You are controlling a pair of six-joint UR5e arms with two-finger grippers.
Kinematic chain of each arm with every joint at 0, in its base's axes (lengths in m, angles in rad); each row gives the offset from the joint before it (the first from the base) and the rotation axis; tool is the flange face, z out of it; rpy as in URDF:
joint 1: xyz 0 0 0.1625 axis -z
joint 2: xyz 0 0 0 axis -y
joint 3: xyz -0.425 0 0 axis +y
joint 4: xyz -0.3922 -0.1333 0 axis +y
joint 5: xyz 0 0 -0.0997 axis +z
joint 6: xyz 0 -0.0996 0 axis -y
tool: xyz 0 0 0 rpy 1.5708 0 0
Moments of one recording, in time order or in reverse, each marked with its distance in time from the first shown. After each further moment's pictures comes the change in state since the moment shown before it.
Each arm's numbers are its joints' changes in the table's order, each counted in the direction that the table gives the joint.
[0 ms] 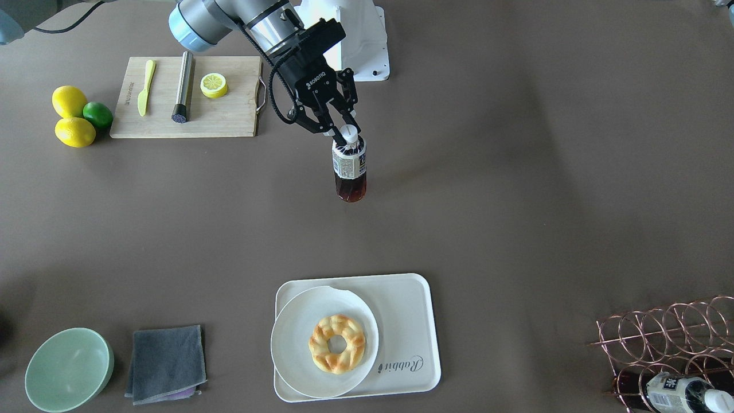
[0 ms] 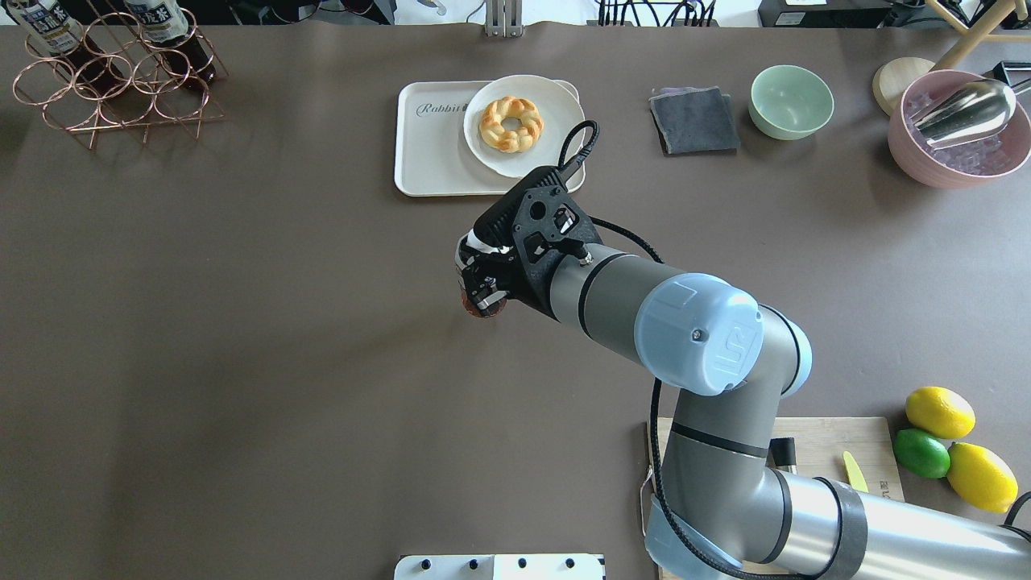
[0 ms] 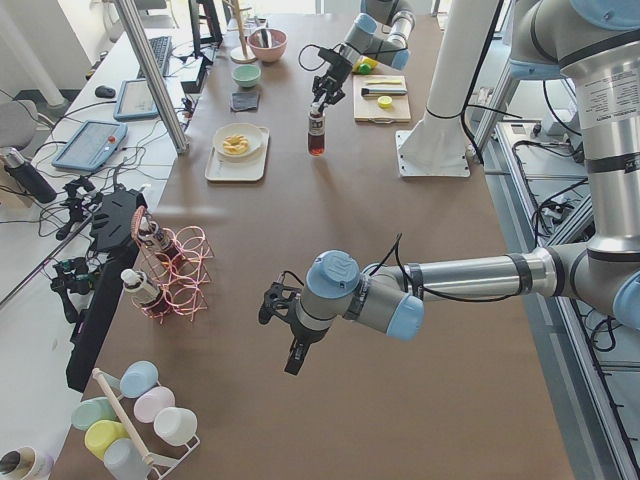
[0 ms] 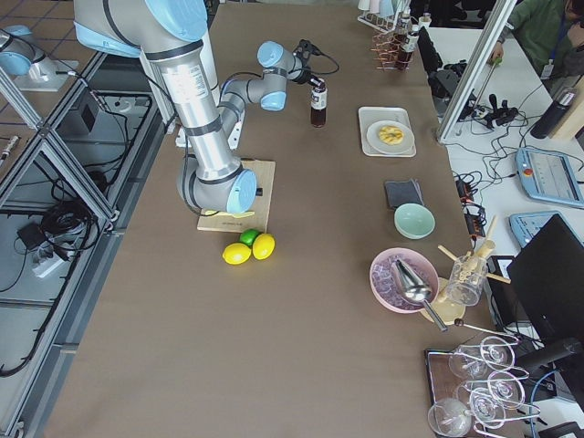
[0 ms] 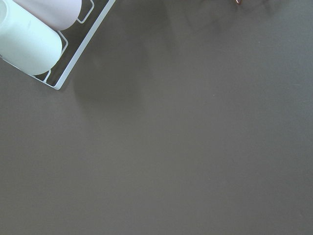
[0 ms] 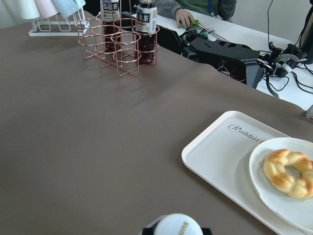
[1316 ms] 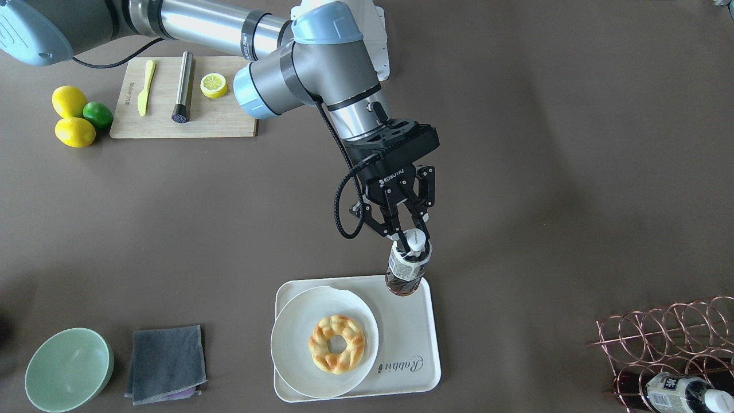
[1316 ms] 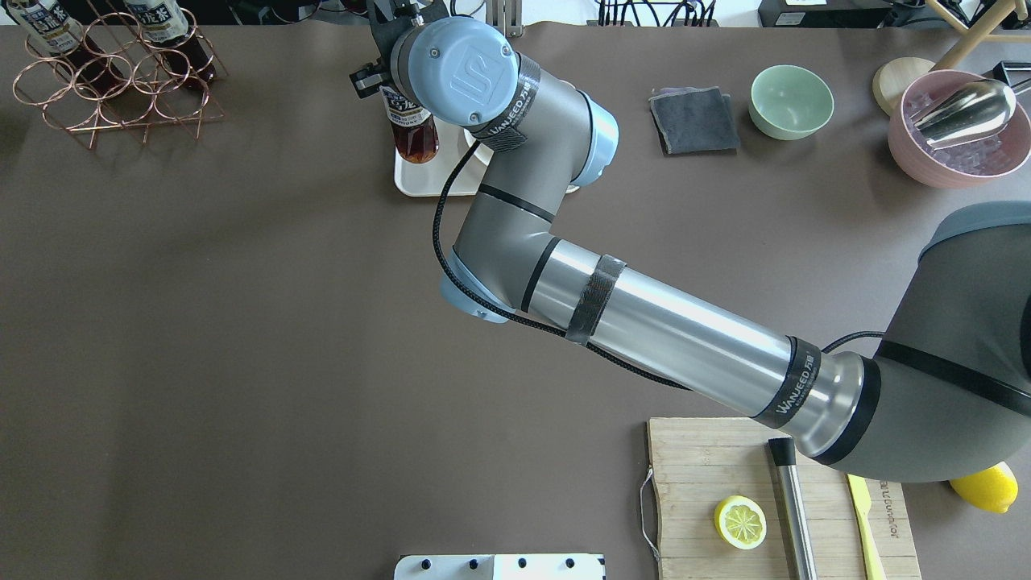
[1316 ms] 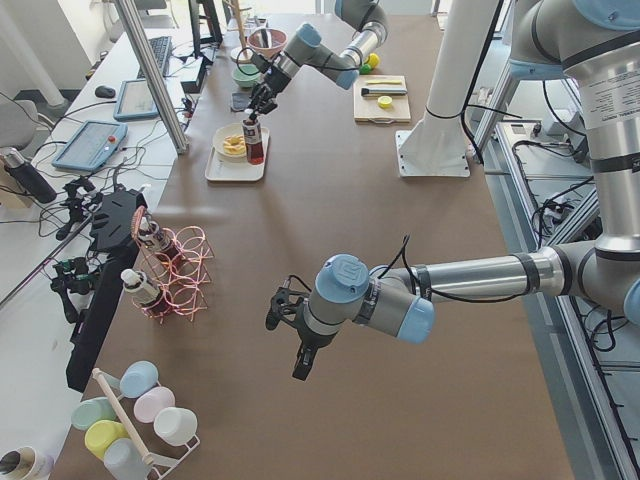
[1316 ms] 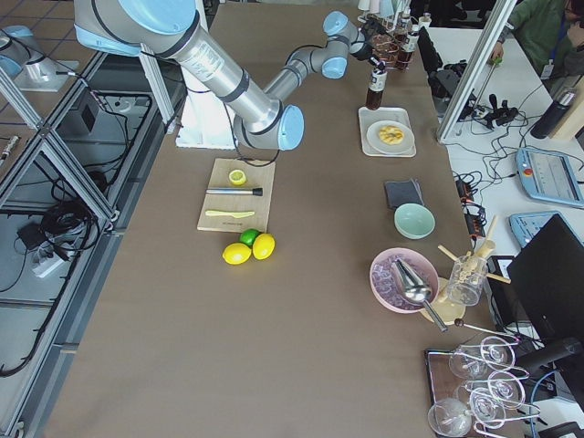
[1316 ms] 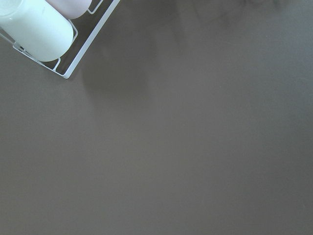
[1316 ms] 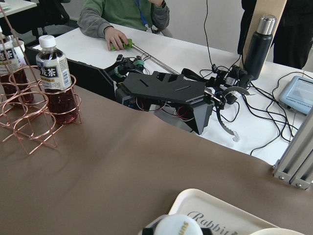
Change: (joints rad) left arm 0.022 0.031 0.016 -0.001 -0.001 -0.001; right arm -0.228 0.564 0.758 -0.061 -0.055 0.177
